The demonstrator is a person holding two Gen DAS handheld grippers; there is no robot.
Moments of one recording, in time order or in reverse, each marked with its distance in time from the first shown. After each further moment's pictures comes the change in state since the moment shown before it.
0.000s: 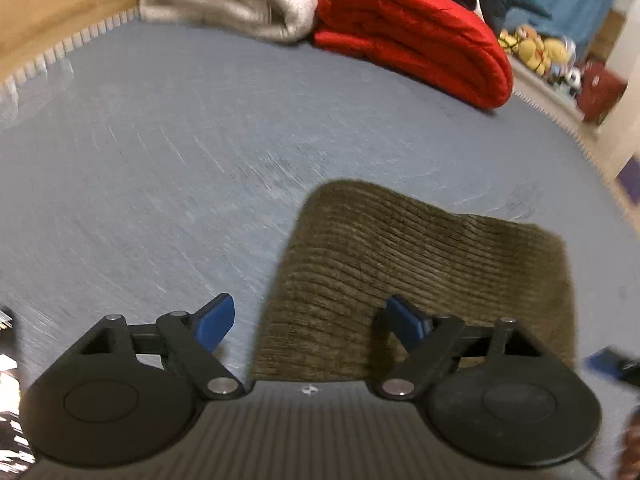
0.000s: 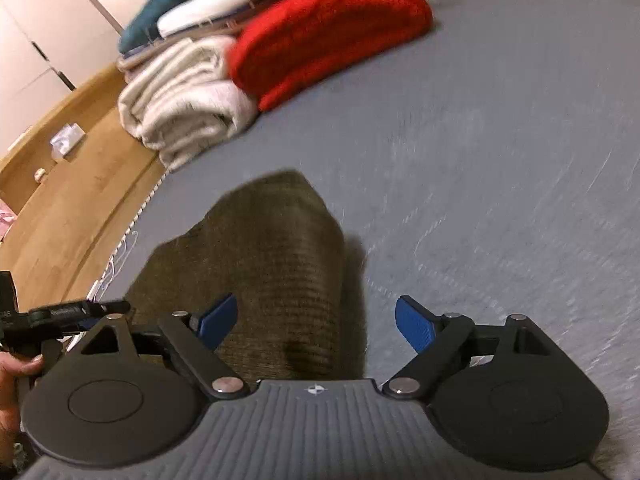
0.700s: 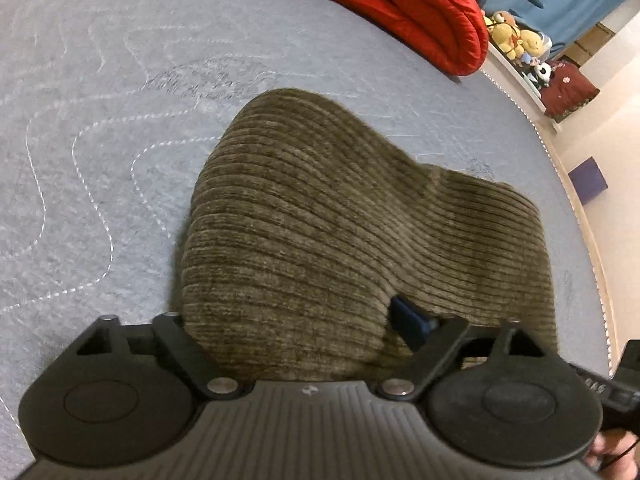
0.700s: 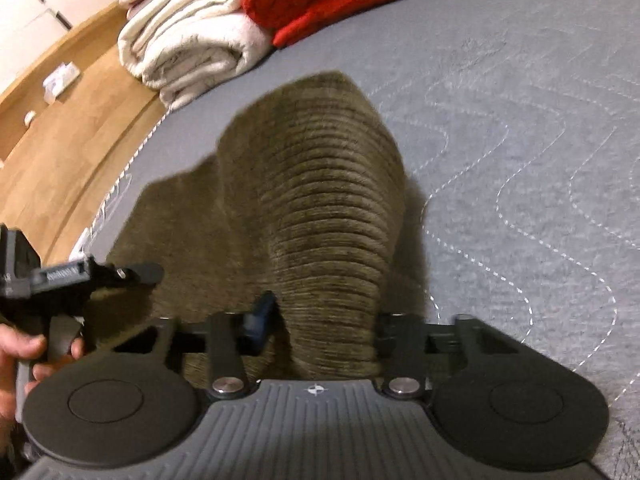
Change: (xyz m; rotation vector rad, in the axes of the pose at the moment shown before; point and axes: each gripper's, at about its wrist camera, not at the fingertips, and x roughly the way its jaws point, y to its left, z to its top) left arm 0.067 -0.004 -0.019 -0.053 0.131 -0.182; right arm 0.060 0.045 -0.009 -0.071 0.102 -0.002
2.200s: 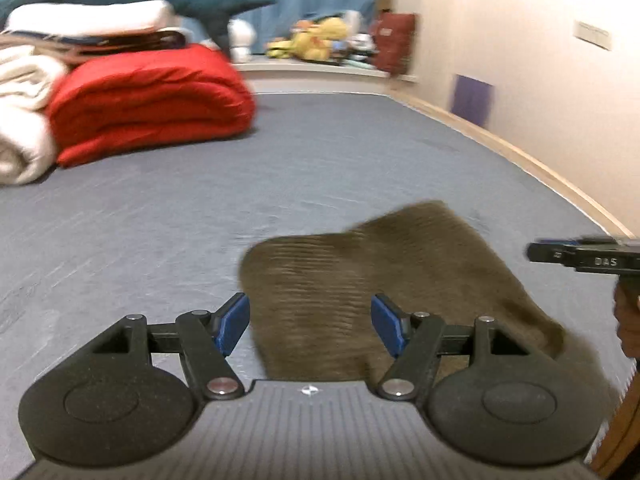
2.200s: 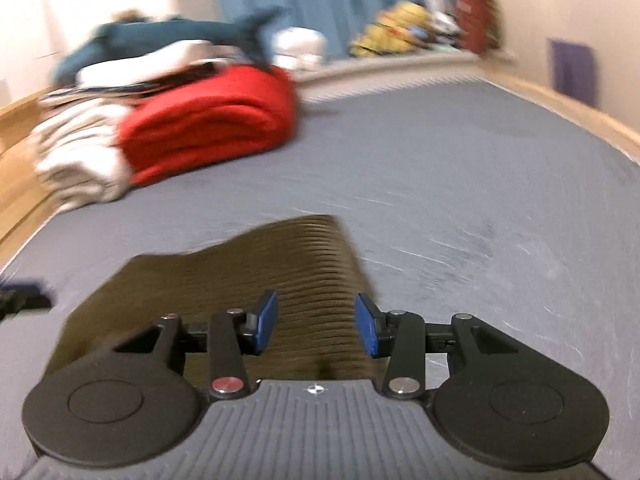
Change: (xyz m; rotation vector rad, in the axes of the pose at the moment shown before) left arm 0.011 -0.326 -0.089 0.636 -0.274 -0.071; right arm -0.241 -0.181 0.020 -0.196 -0.339 -0.321
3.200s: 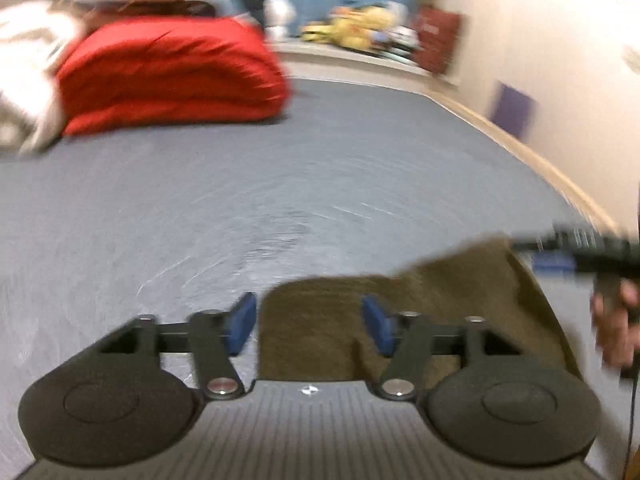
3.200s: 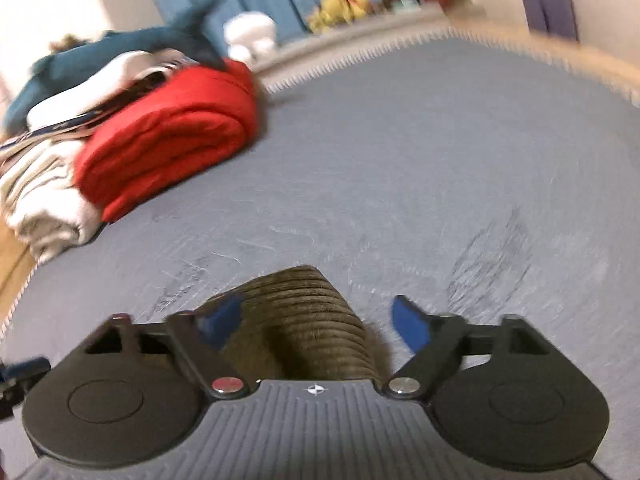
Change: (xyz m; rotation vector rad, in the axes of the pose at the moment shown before) left arm 0.113 0.039 0.041 -0.193 0.049 0.078; right arm 0.142 -0.060 0.065 0.349 0.128 -0.068
